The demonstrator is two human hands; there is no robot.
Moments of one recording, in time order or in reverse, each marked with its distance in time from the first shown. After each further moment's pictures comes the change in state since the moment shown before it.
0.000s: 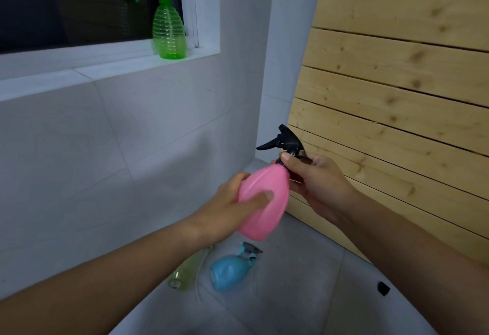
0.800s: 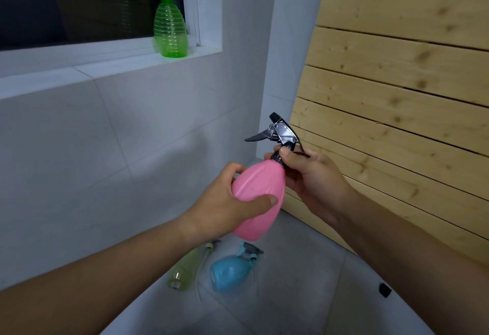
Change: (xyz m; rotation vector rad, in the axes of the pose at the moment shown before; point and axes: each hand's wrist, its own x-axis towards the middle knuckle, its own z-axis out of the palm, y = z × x) left_hand 0.002 0.007 -0.009 -0.040 0.131 0.074; right_hand -0.001 -0.004 0.014 0.132 -0.068 -0.042
